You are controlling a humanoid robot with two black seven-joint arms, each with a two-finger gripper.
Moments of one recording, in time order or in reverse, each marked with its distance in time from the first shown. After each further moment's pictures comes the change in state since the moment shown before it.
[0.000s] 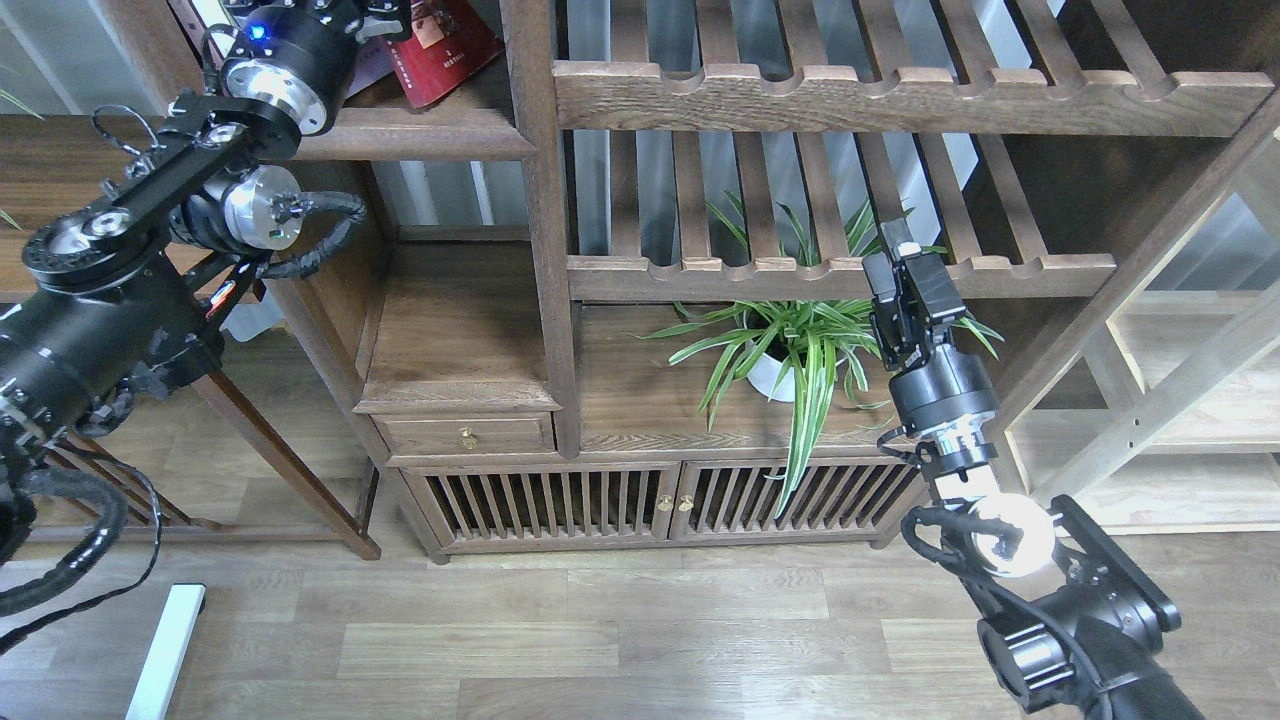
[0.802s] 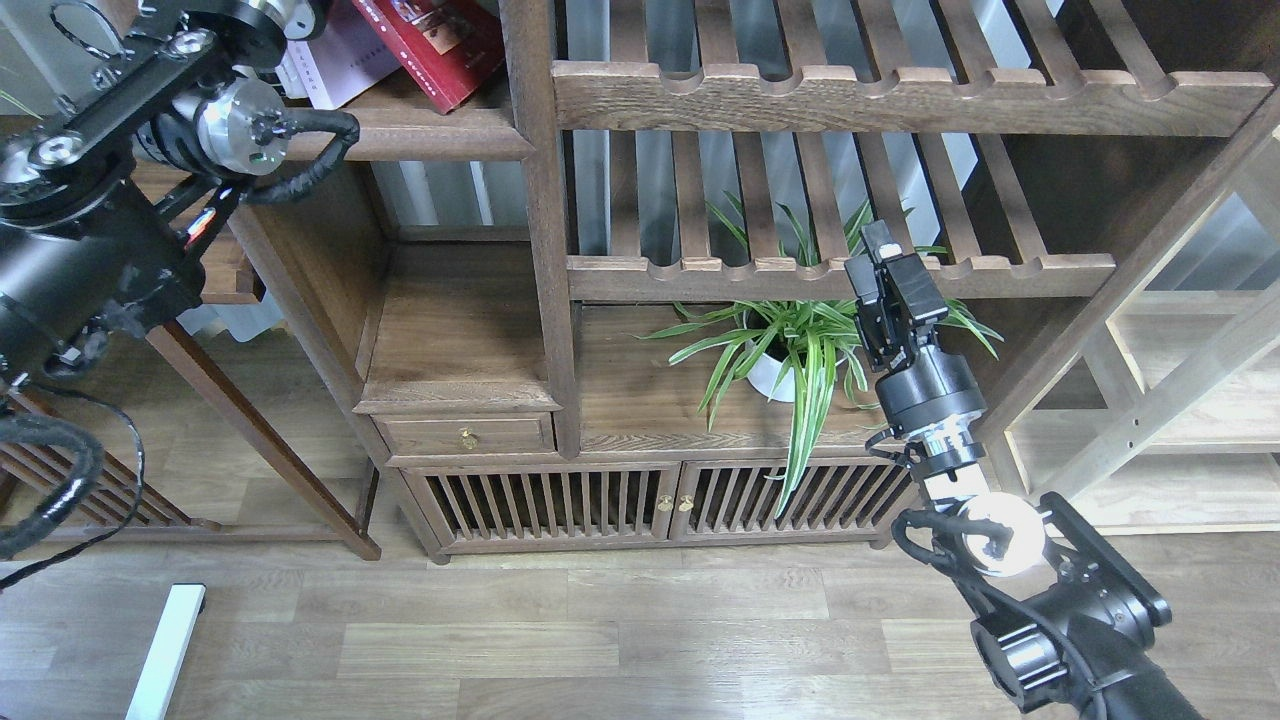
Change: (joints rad) left arm -0.113 0.043 -0.025 -0.088 -0.004 0.001 0.008; right arm 0.011 0.000 -0.035 0.000 -0.005 0.000 -0.001
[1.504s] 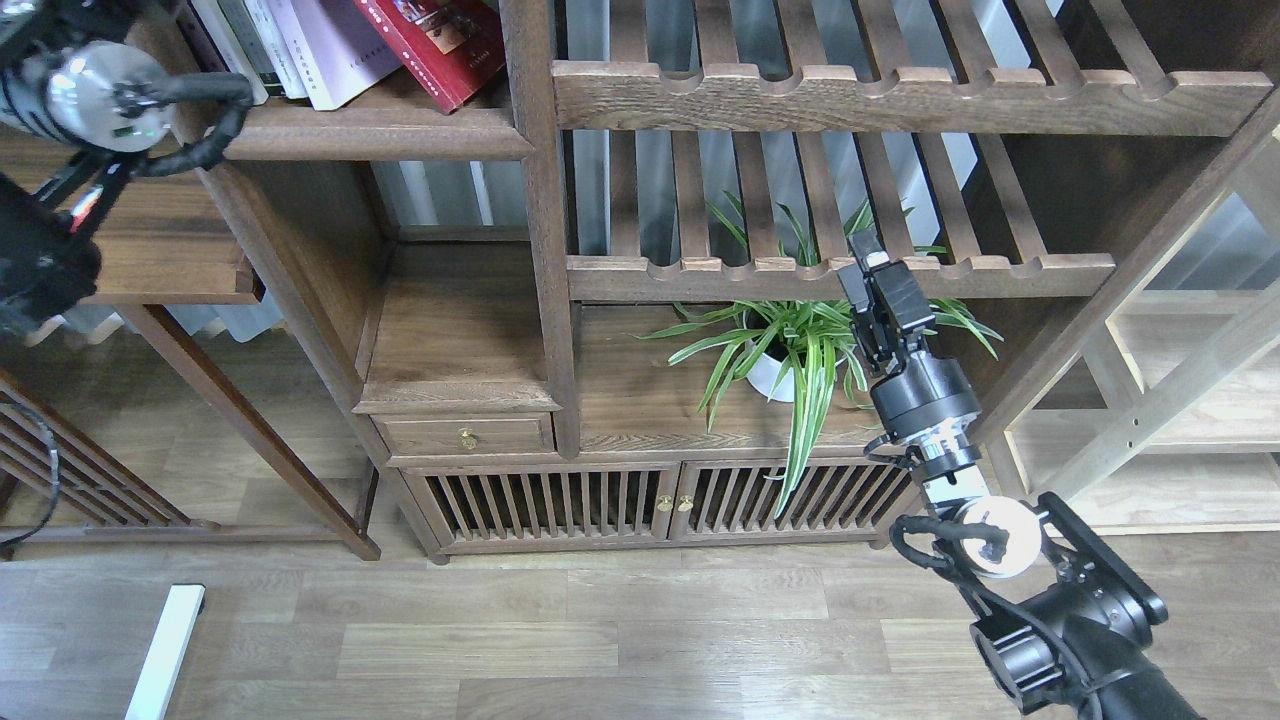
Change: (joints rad) left arm 0.058 0.191 -0.084 -0.152 -0.161 -0.344 0.011; right arm 0.009 0.013 -0.015 -0.026 -0.083 0.000 0.000
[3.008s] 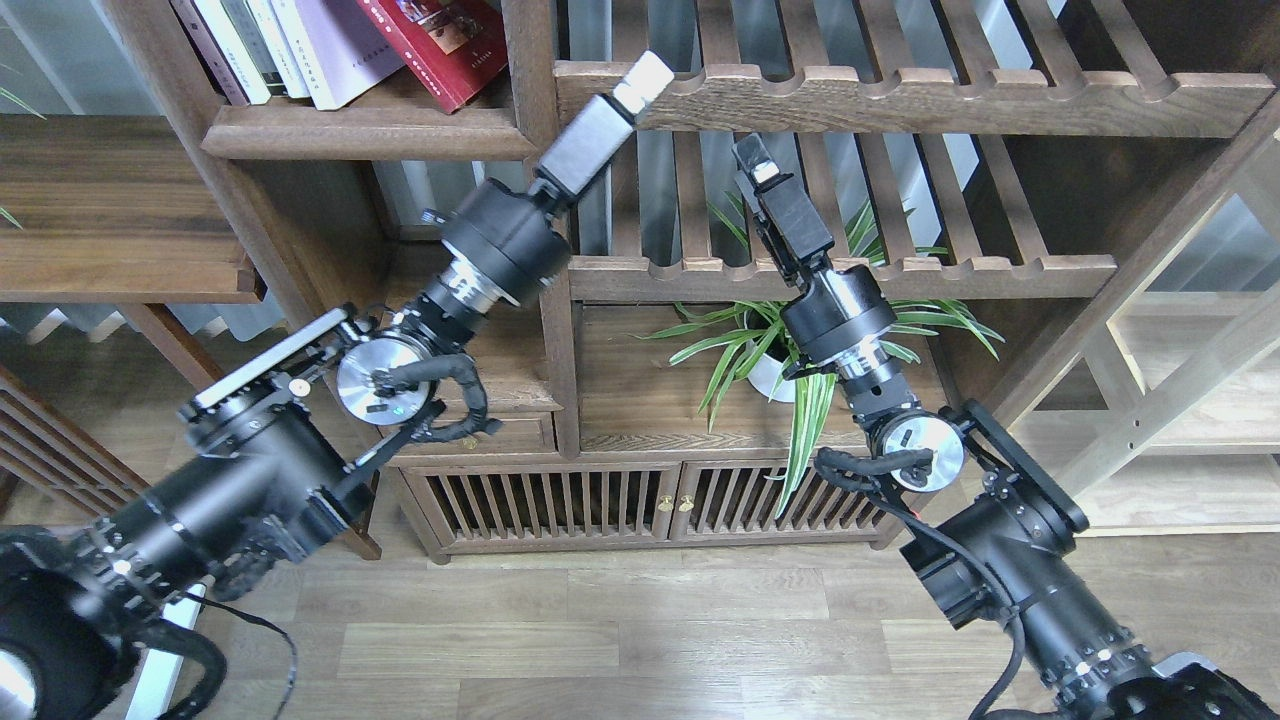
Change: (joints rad) left arm 0.364 -0.434 0.089 -0.116 -0.369 -0.327 0.071; right arm 0.193 0.103 -0.019 0.008 -0.190 0.000 -0.002
